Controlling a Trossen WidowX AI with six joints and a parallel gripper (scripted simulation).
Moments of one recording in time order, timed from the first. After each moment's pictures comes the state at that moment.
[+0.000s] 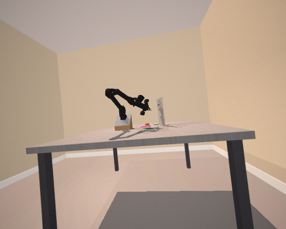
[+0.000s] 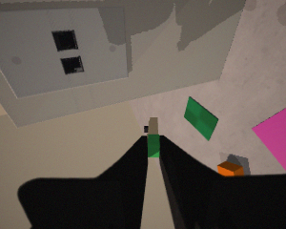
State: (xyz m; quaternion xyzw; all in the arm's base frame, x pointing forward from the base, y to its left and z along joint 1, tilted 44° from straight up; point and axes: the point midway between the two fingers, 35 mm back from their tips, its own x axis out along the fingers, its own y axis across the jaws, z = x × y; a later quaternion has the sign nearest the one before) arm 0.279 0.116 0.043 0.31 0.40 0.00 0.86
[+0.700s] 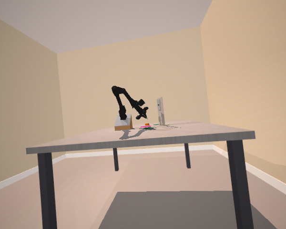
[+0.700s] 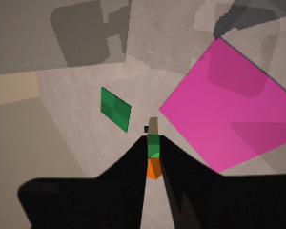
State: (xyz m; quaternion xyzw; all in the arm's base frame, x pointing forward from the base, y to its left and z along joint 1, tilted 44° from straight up) arm 0.238 0.071 -0.033 0.19 0.44 -0.18 0.86
